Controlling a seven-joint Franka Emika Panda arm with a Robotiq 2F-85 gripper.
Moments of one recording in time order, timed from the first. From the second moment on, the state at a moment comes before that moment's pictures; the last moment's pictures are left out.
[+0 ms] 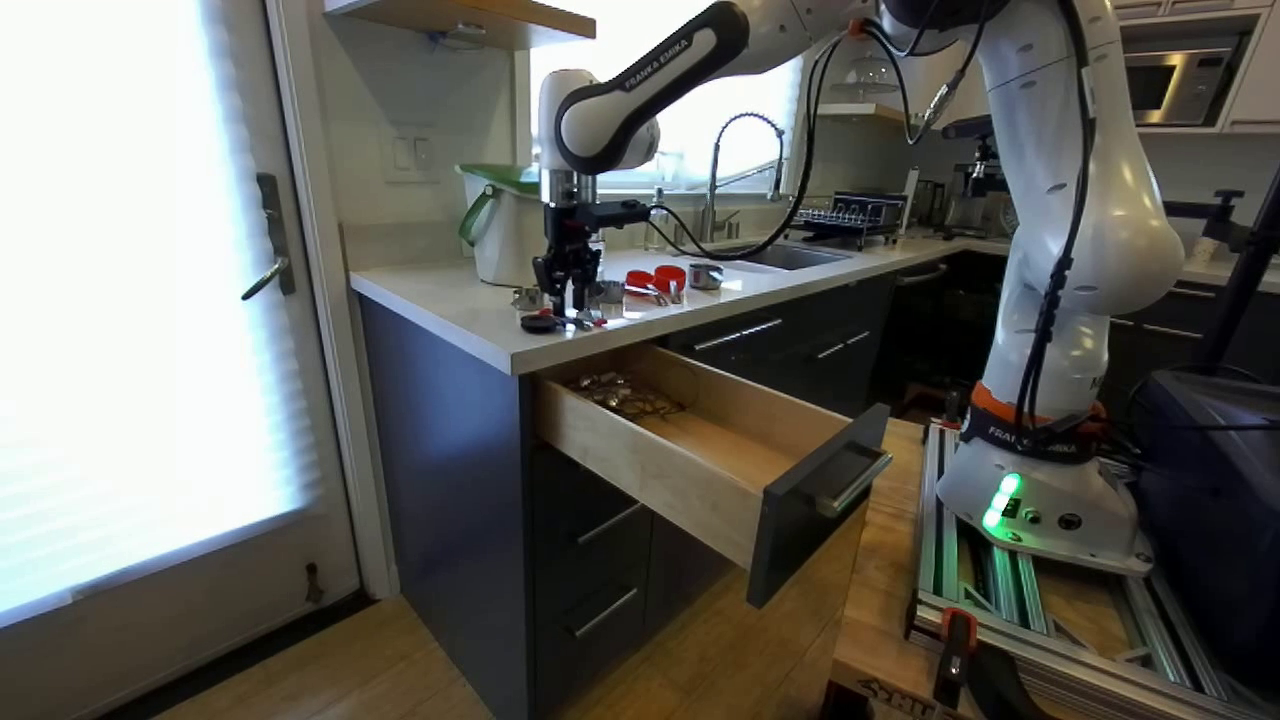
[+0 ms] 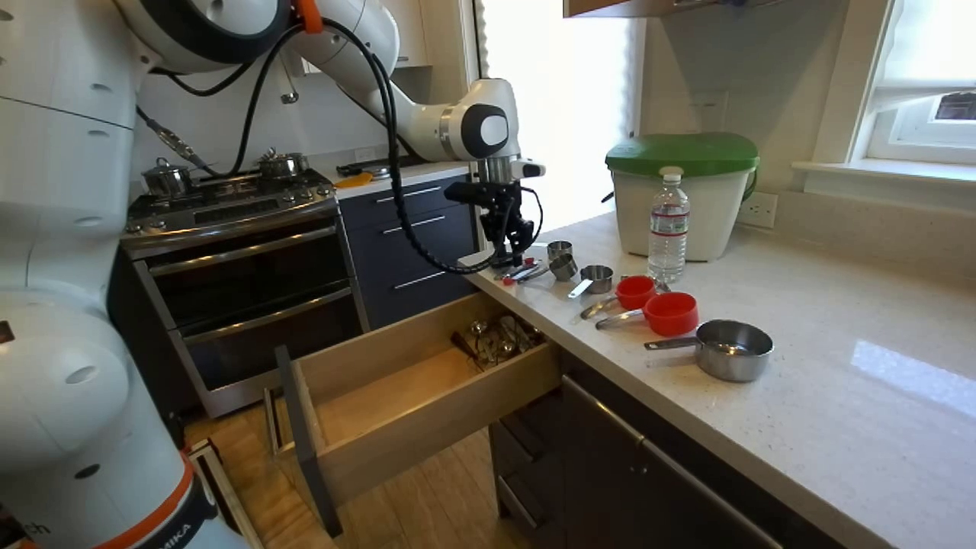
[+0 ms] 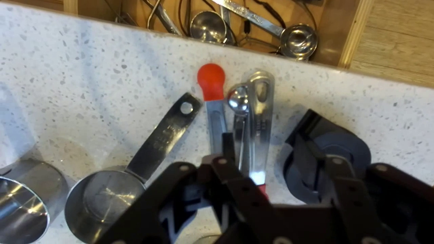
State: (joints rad) arm 0.08 0.39 0.03 -1.78 -0.07 2.20 0.21
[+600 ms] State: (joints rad) arm 0.07 0.30 0.02 -1.82 -0.07 2.20 0.15
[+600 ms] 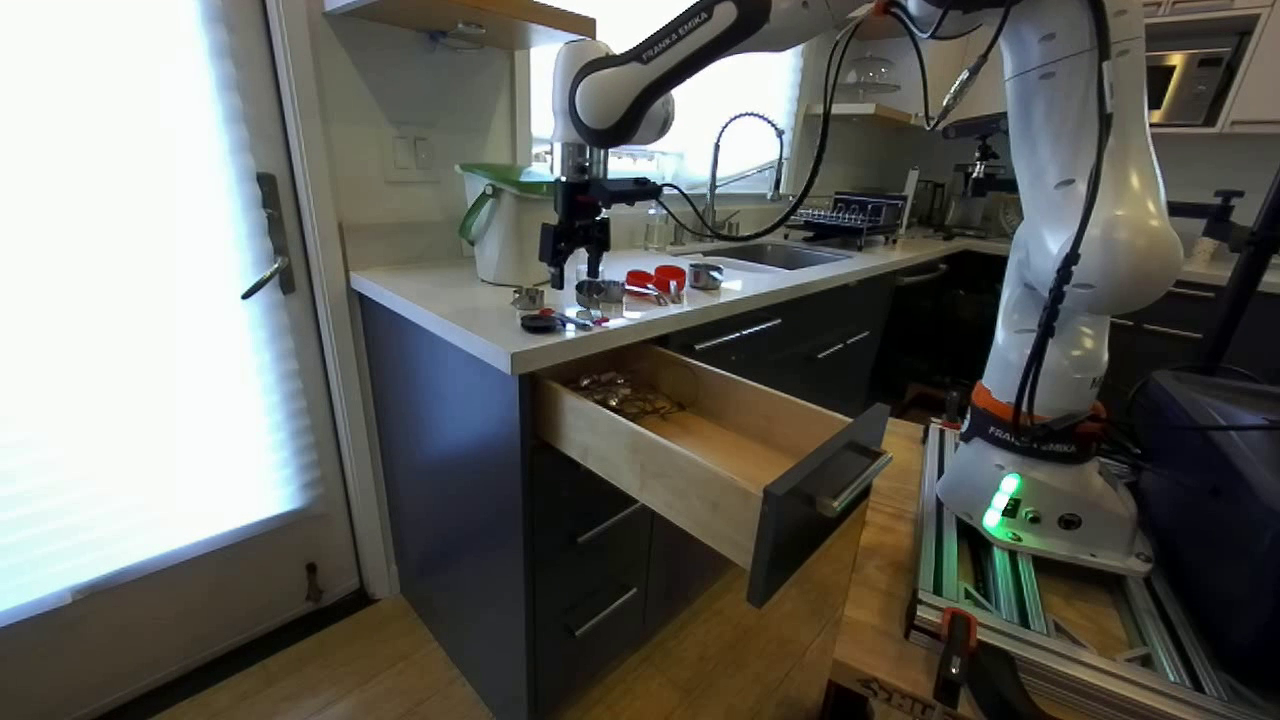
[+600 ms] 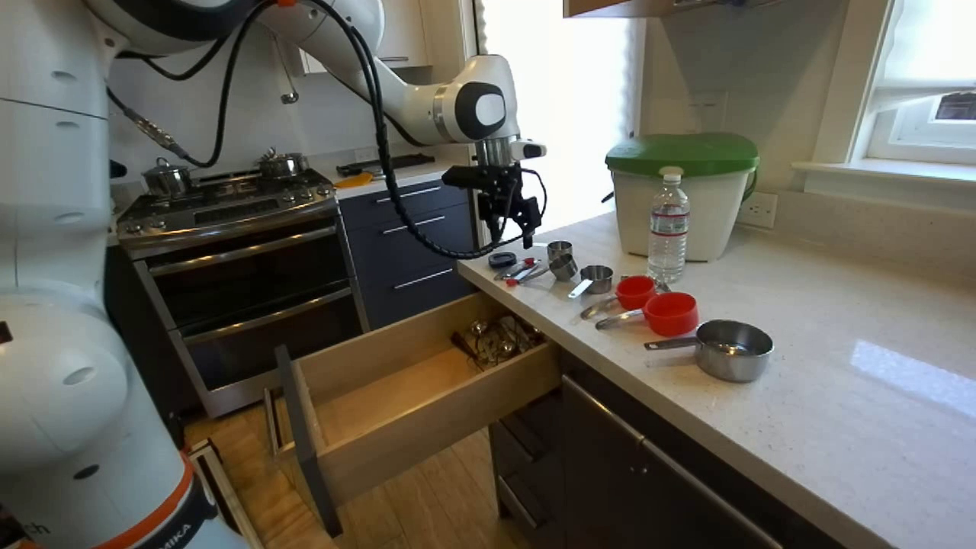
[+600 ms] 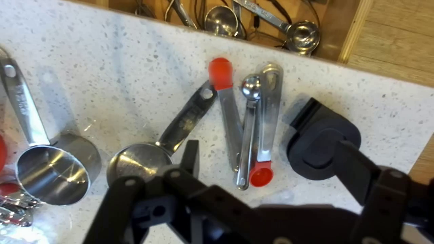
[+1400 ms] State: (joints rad) arm 0.04 -0.17 0.02 -2.28 -0.07 2.19 -0.05
